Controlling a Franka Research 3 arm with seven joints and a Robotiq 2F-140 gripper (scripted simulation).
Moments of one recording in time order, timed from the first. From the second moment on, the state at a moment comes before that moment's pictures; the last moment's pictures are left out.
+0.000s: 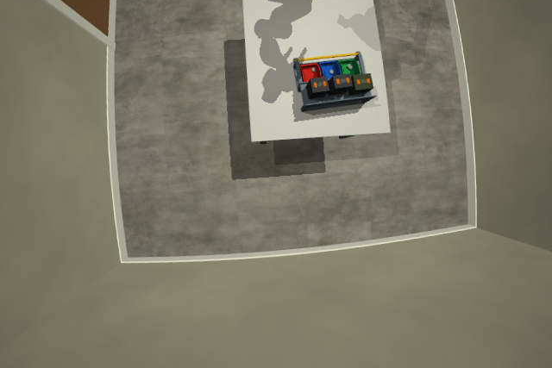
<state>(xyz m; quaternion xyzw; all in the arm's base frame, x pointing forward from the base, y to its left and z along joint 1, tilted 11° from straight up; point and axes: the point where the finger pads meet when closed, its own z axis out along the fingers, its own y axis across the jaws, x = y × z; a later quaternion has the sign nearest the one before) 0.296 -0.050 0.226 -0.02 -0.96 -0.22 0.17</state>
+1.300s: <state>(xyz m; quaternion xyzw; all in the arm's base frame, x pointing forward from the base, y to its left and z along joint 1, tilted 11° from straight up) 0.365 -0.063 0.322 -0.06 -0.99 -0.09 -0.04</state>
